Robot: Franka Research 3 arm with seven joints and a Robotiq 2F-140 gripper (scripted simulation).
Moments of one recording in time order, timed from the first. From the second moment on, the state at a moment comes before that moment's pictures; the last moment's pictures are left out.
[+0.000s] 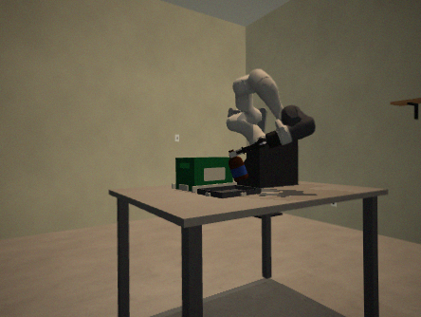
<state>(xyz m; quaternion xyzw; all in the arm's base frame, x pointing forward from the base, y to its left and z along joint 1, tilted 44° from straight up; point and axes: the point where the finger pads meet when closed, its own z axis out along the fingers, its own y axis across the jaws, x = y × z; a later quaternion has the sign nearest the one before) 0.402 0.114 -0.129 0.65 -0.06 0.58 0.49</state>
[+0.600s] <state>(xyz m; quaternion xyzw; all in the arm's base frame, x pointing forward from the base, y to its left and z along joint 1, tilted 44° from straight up) 0.401 0.101 -0.141 0.65 -0.06 0.58 0.49</state>
